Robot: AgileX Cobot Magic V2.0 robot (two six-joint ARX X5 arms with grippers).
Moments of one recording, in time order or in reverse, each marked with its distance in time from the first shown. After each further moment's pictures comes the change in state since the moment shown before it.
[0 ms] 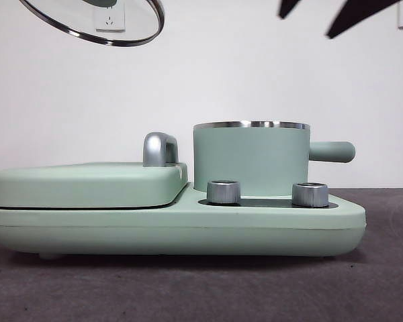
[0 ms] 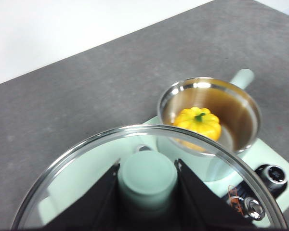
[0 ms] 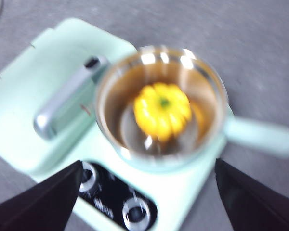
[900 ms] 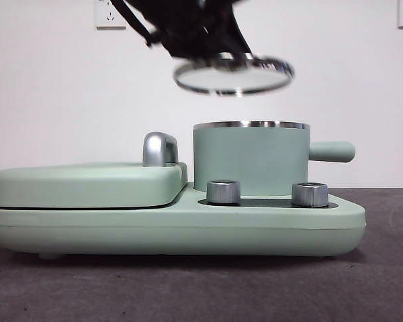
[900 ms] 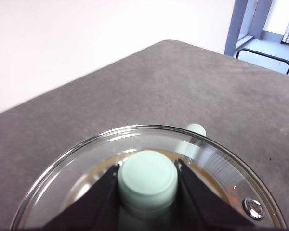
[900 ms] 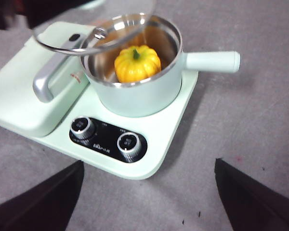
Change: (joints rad) left arm -0.147 0.517 -0.002 0.706 0.085 -0.001; right arm 0.000 -0.529 -0.263 -0.157 0.076 0.148
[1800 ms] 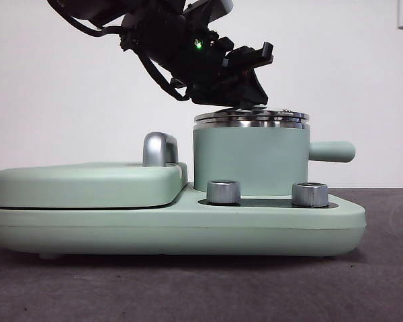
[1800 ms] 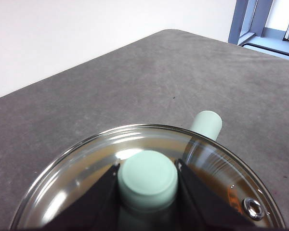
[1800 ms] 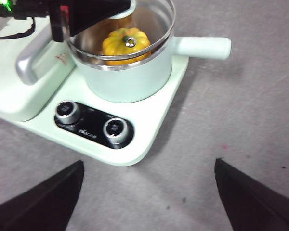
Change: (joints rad) left arm -0.006 0.177 0.000 0.186 -0.008 0.002; right arm 0.000 0.000 0.000 -0.052 0.049 -0.040
